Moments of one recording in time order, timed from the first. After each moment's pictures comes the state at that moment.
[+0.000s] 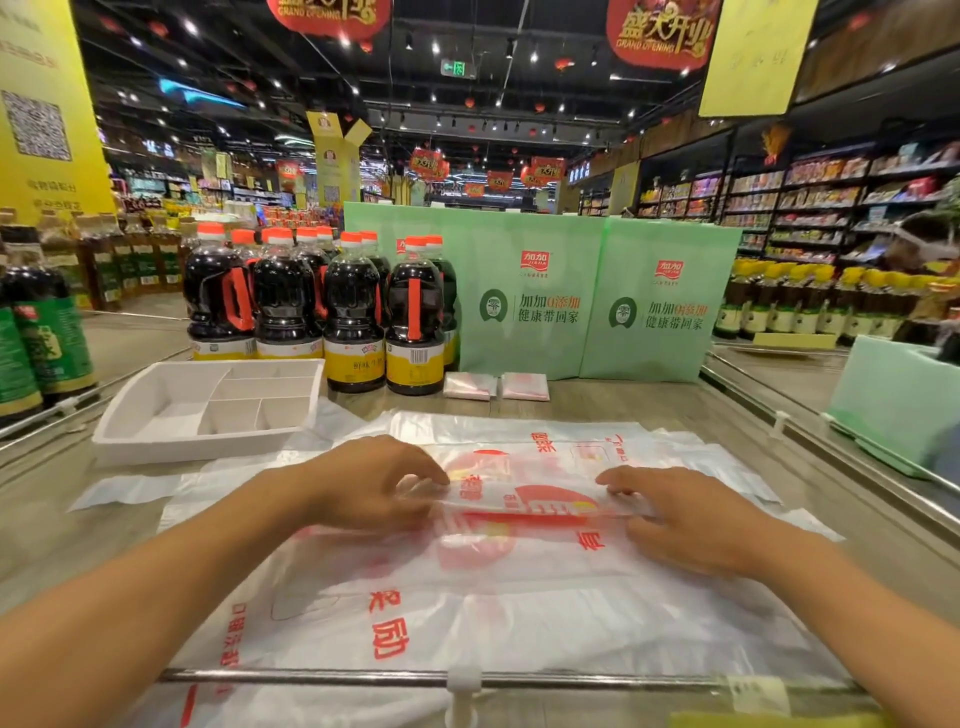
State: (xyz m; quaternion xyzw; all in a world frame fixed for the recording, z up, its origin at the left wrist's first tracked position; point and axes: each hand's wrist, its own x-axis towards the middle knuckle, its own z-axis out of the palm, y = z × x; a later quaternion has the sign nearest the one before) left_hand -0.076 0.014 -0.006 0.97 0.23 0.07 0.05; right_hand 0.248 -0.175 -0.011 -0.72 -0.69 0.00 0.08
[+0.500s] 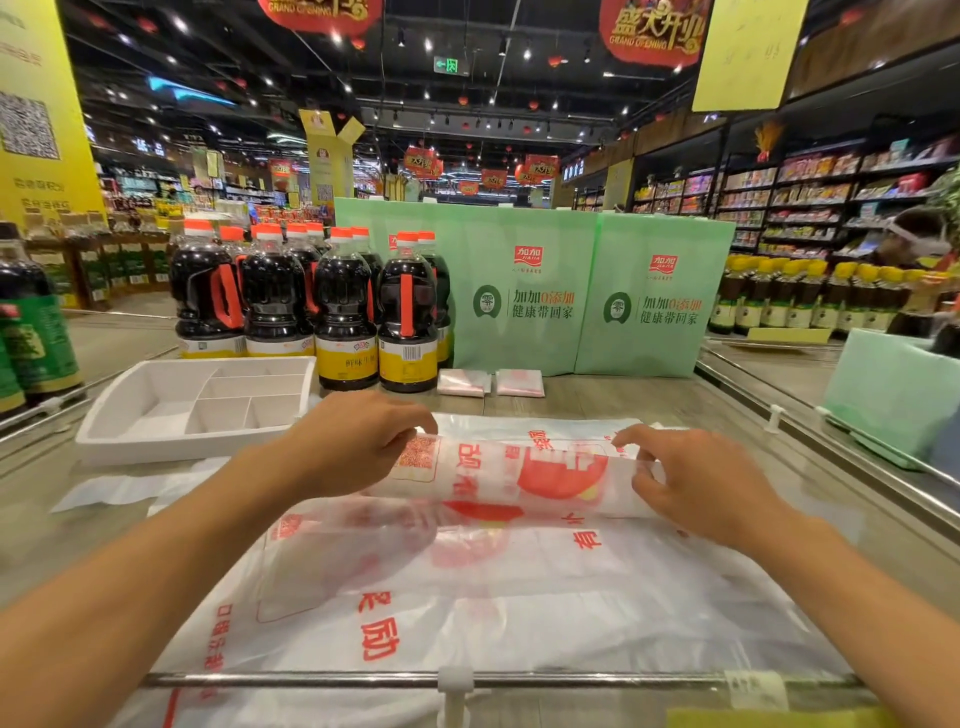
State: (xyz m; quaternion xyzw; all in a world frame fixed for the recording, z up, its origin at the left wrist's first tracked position) left_hand -0.075 0.020 0.016 0.94 0.24 0.19 -0.10; right_hand 0.250 -0.170 0.002 -0.76 -0.62 -0.15 0.13
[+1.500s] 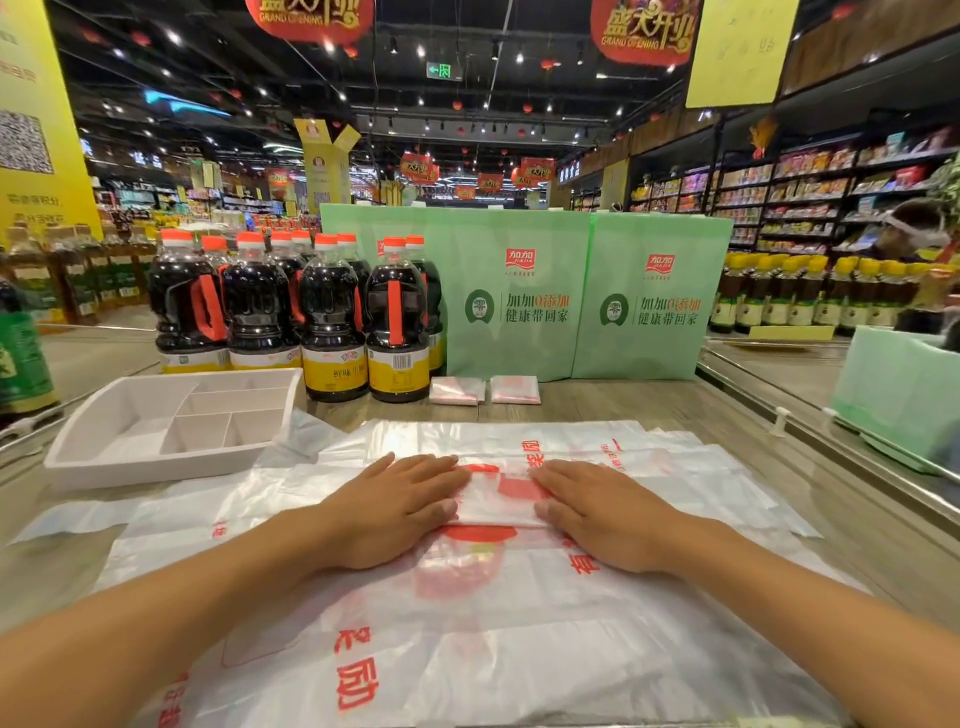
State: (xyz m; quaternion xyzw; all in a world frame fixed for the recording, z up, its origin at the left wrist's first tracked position) left_hand -0.036 0.026 -0.042 0.96 0.28 0.01 0.03; right_hand 0.227 -0.110 -0.034 -0.70 -0.72 0.02 0.03
